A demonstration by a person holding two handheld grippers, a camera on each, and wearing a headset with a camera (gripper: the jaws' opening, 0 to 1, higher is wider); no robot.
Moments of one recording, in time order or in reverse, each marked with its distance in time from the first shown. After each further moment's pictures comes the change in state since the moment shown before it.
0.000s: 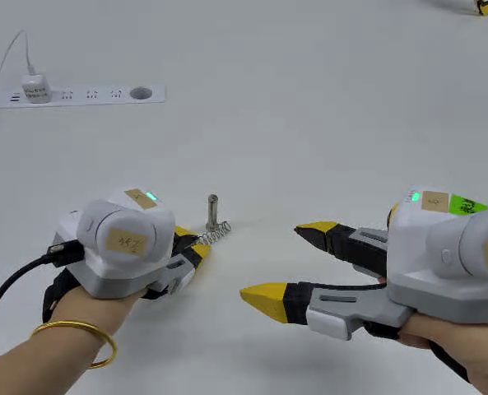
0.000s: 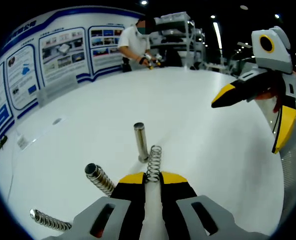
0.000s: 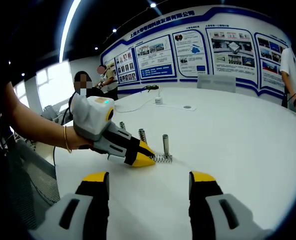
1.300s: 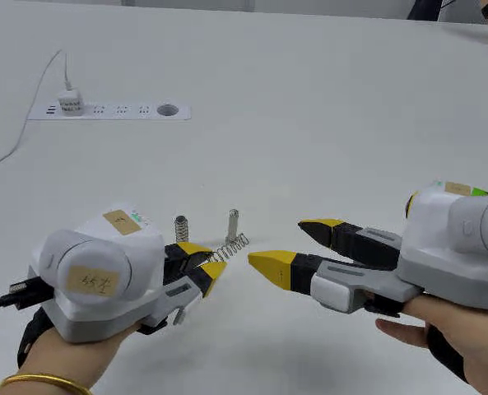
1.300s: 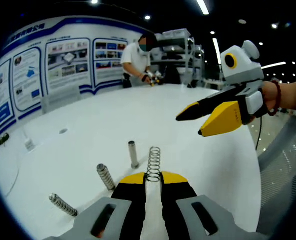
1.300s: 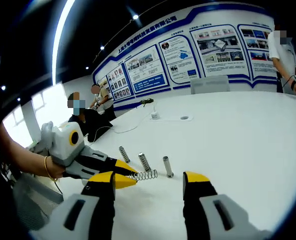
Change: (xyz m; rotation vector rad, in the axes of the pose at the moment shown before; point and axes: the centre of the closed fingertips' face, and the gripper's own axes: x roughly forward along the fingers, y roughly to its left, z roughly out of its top) left arm -0.059 -0.021 0.025 -0.034 -0.144 -0.012; right arm 0.009 -0.003 0.041 0.162 -0.116 0.000
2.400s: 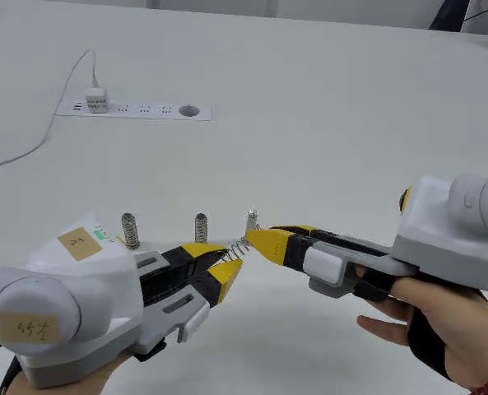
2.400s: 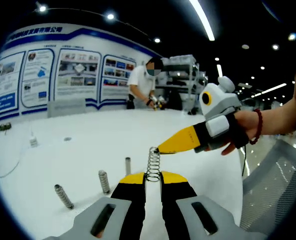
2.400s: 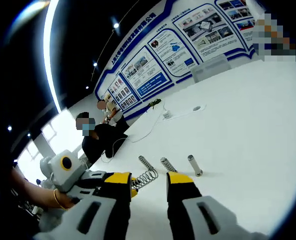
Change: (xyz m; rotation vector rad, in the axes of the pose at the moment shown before) left arm -0.038 -0.012 0.026 -0.114 -0.214 -0.003; right arm 0.020 0.033 0.005 0.273 -0.015 0.132
